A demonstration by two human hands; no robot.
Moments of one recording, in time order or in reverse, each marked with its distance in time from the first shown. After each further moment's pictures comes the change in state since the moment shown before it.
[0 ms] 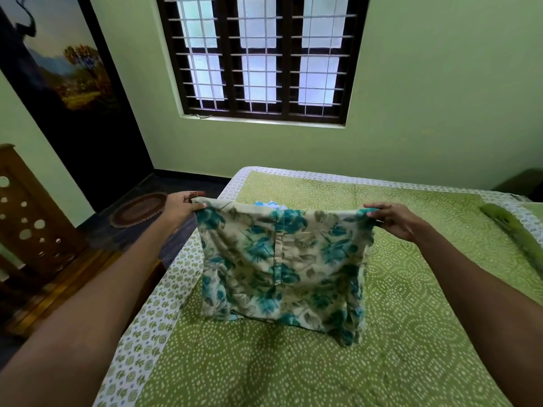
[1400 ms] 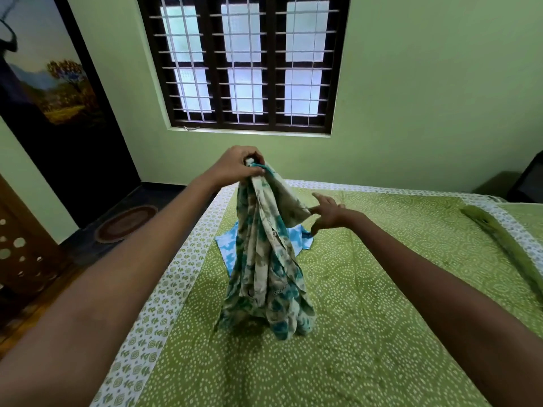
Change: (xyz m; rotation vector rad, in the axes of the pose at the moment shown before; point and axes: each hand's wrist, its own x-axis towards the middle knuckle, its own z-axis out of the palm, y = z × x) left_hand -0.016 0.158 0.079 0.452 -0.347 0.650; right_hand -0.004 -0.030 0.108 -1.453 -0.160 -0.185
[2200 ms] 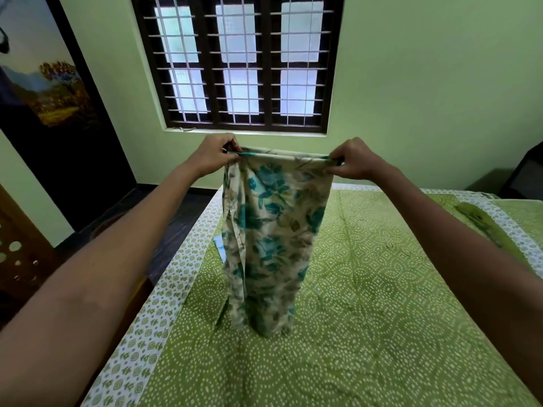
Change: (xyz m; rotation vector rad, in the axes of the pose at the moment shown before) left_hand 0.009 -0.029 -0.032 0.159 0.138 0.044; right_hand -0.029 0.016 -0.101 0.009 0.615 -0.395
